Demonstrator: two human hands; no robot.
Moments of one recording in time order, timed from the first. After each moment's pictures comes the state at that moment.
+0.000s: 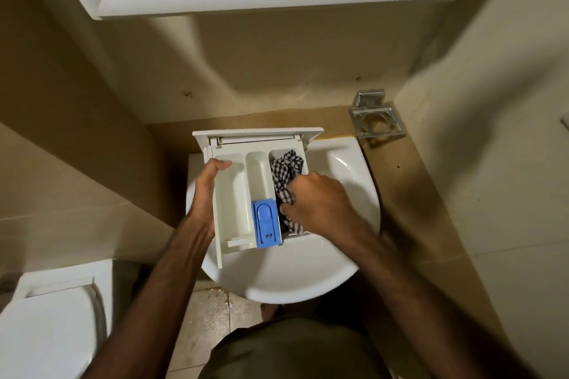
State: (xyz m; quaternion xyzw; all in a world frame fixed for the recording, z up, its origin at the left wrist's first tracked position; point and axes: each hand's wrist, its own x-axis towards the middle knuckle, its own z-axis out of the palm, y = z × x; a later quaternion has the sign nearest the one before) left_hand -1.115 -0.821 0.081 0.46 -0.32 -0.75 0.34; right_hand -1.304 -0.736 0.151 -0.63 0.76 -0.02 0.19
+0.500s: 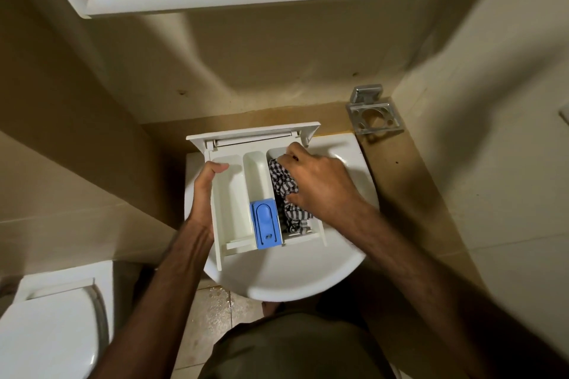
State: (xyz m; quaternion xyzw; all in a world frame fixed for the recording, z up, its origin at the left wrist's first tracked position) left_hand -1.118 -0.818 0.071 0.44 -0.29 -0.78 0.34; right_hand -1.325 -0.744 0.147 -0.73 0.68 0.00 0.00
